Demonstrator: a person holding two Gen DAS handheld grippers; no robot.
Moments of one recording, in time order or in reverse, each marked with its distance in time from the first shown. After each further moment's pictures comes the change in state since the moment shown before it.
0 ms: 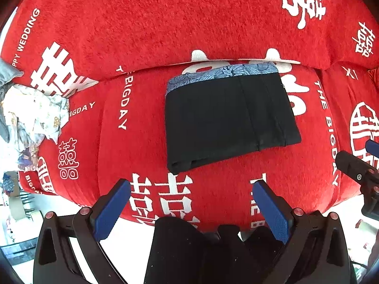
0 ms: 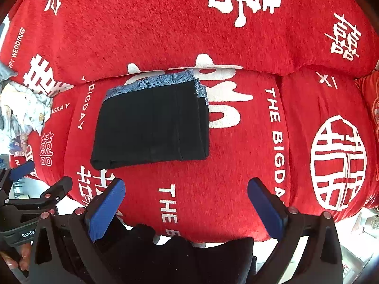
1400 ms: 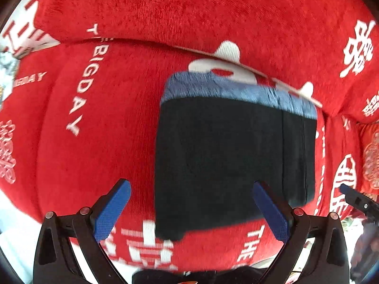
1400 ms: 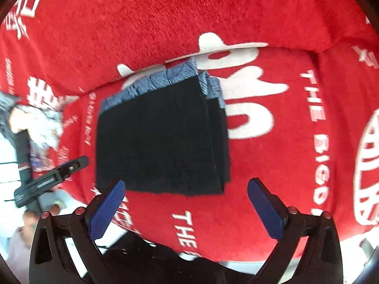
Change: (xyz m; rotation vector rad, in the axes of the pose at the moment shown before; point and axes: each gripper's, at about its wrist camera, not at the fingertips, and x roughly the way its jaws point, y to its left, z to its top) left arm 0.158 0.087 0.069 -0.212 0.066 -0.380; right arm 0.099 -0.042 0.052 0.123 0.103 0.257
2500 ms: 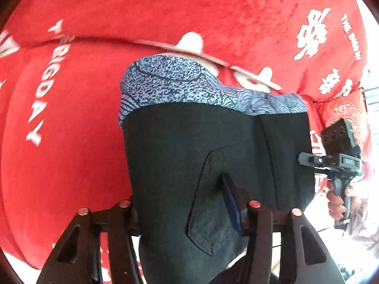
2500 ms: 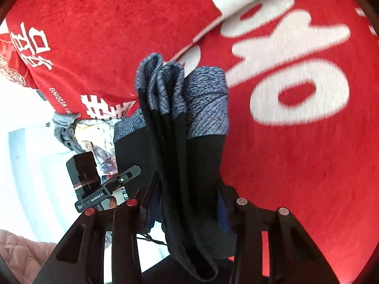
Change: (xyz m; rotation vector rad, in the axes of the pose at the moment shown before) left arm 0.014 0.013 -0.038 0.146 -0.047 -0.247; right arm 0.070 -0.021 -0.013 0.121 0.060 0.500
